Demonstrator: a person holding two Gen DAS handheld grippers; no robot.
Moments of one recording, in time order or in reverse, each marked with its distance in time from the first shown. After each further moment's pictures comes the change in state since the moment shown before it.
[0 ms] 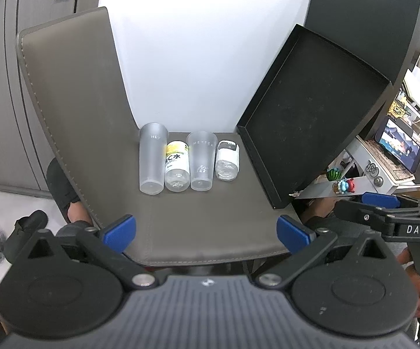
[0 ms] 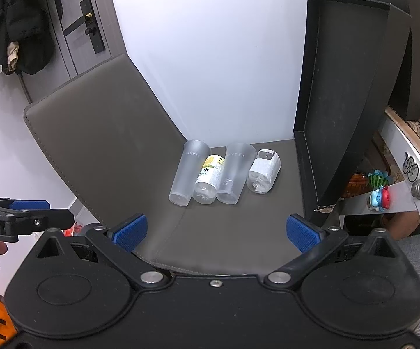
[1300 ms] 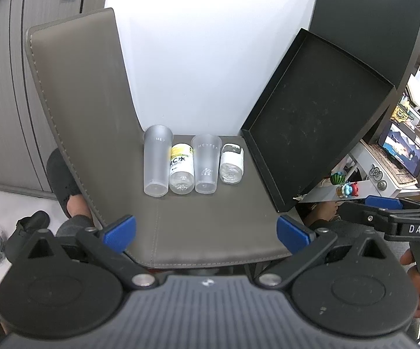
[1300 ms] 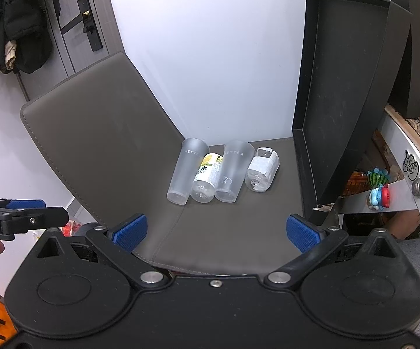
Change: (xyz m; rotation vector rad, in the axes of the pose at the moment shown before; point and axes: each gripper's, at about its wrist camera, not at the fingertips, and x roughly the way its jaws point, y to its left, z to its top) left arm -0.001 0.005 -0.004 -0.017 -0.018 0.010; right arm 0.004 0.000 0.001 0.002 0.007 -0.005
